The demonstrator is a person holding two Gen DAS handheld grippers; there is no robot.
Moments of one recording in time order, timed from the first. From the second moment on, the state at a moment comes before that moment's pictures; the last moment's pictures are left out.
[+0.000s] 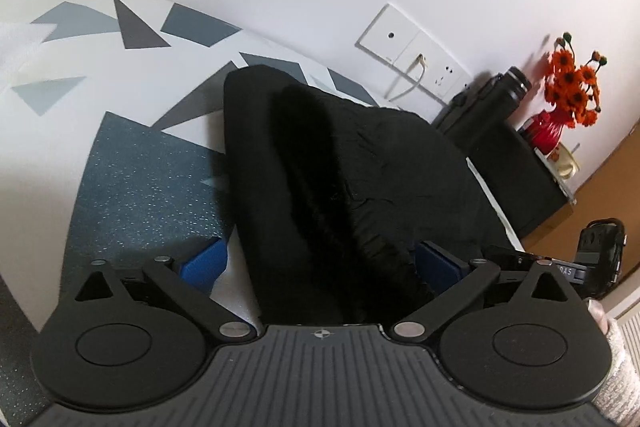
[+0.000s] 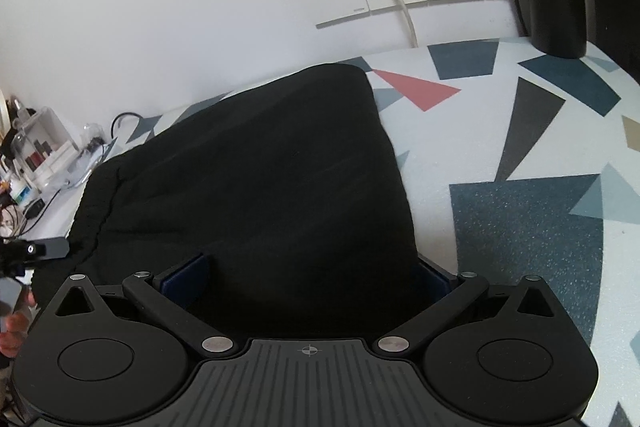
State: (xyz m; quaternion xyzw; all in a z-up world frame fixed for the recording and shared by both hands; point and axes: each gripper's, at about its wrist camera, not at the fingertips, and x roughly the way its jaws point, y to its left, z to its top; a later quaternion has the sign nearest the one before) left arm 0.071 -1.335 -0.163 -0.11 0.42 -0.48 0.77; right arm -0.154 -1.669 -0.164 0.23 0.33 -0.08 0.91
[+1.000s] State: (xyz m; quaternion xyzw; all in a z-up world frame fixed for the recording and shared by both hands) left arm 0.082 -1.386 -0.151 0.00 0.43 -0.46 0.78; right arm -0.117 -1.673 -0.164 0.21 0.37 -0.06 0.90
